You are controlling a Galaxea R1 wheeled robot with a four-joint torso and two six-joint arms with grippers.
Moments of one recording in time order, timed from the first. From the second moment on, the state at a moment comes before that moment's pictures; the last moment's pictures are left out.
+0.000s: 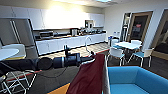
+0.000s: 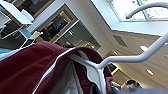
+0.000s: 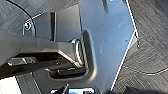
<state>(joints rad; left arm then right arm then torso) 0.02 2.24 -0.83 -0.62 -0.04 -0.21 -1.64 2.98 -2.64 0.01 0.12 -0.02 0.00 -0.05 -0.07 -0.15</state>
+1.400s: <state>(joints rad) 0.02 2.22 -0.83 -0.61 -0.04 -0.21 -1.64 2.98 -2.64 0.01 0.12 -0.02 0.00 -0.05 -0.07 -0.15</state>
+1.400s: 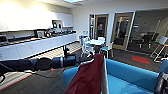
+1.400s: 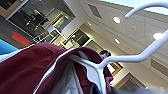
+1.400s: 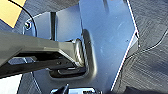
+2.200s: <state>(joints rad) 0.02 2.22 -0.83 -0.61 -0.03 -0.21 -1.64 2.98 -2.64 0.01 0.12 -0.02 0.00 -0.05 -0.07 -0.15</state>
